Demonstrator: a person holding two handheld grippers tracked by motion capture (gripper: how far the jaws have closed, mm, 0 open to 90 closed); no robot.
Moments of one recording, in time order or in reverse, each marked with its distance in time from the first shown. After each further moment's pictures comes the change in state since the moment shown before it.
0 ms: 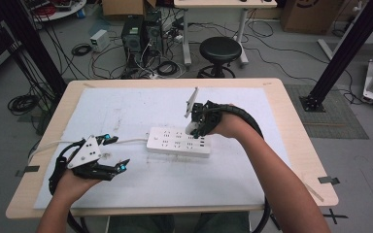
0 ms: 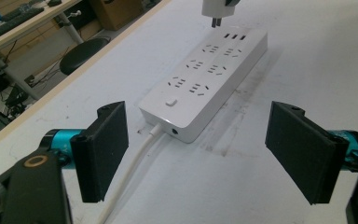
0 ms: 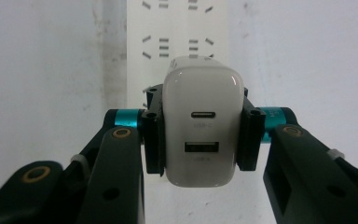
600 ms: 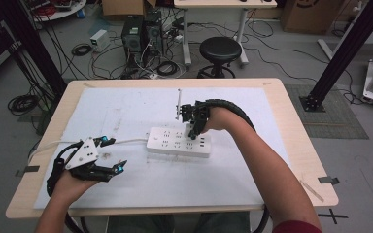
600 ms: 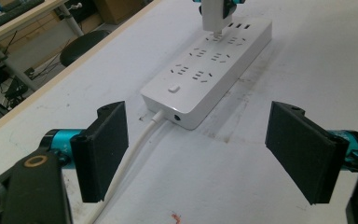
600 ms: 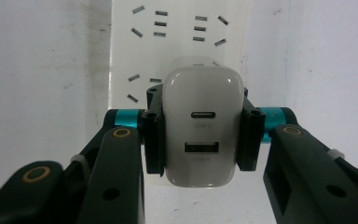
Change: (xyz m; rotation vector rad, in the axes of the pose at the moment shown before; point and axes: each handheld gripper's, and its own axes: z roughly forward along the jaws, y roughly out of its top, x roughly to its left) left arm 0.003 -0.012 -0.002 0.011 0.008 -0.025; right arm -0.022 0.025 0.033 0.193 0.096 -0.094
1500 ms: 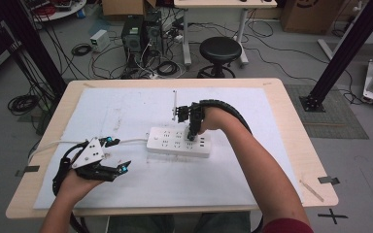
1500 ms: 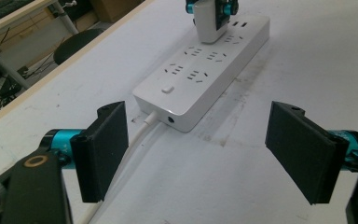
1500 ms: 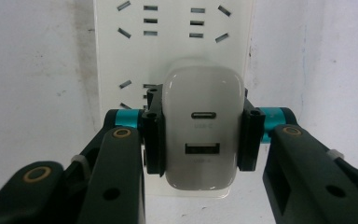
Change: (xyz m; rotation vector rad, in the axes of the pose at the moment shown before) left arm -0.003 0.000 0.012 0.004 -0.012 0.001; right arm -0.010 0.010 0.017 0.075 0.064 0.065
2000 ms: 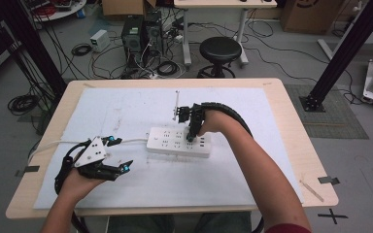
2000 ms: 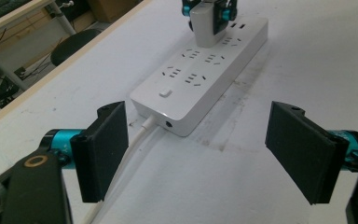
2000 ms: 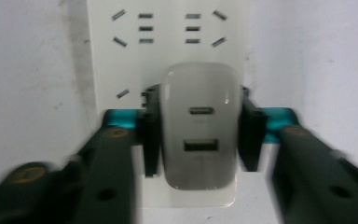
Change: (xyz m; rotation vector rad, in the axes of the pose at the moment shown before) left arm 0.000 0.004 0.004 0.002 -0.010 0.001; right arm 0.005 -0.006 0.001 -0.067 -0.030 0.072
